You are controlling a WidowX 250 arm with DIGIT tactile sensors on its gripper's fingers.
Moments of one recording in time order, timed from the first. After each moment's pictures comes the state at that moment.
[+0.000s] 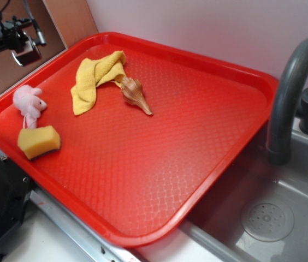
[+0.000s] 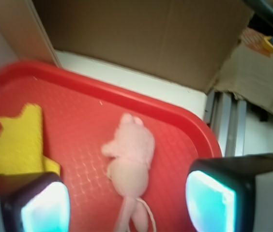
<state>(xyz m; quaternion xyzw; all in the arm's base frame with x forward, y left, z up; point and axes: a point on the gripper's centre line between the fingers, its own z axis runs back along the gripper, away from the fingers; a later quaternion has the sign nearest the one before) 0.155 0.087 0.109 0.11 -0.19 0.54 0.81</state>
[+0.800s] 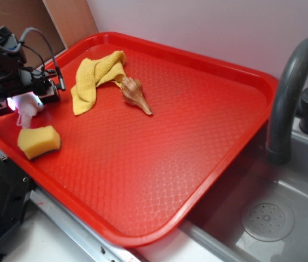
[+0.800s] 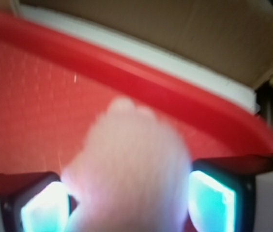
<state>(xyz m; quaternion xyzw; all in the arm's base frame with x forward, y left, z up) 0.159 0.121 0.019 0.15 -0.18 0.50 0.83</state>
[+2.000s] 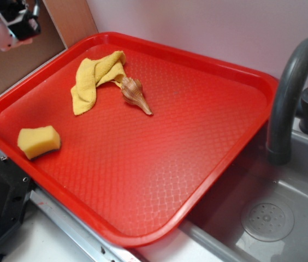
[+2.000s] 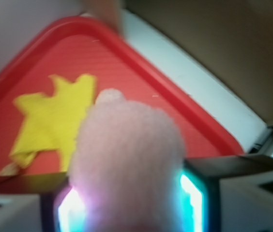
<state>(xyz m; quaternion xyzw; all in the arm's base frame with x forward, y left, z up) 0.200 0.084 0.143 -0.05 -0.07 0.32 0.94</state>
